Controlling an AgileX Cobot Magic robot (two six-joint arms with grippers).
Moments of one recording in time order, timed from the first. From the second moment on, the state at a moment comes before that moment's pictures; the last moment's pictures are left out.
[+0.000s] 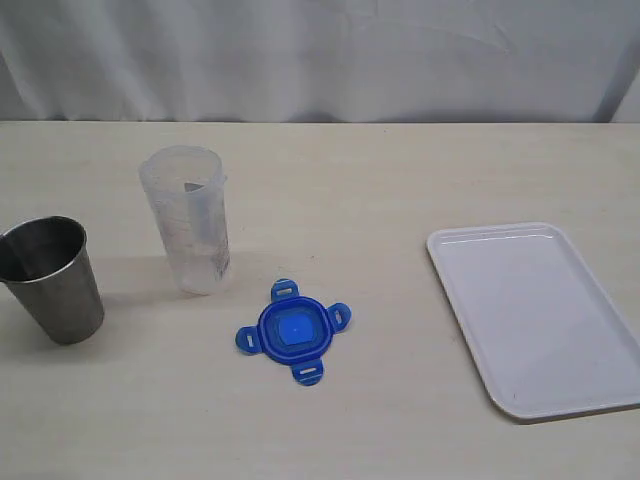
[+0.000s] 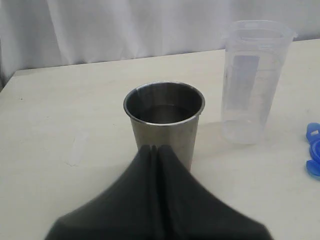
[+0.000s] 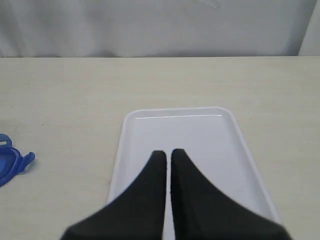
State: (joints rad) left arm 0.05 0.00 0.00 -0.08 0.36 0.16; right arm 0.08 0.00 0.00 0.04 0.35 -0.01
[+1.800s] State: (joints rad) left arm 0.05 0.30 0.00 0.00 -0.35 -0.09; right arm 0.08 0.21 -0.11 -0.30 -0.55 0.55
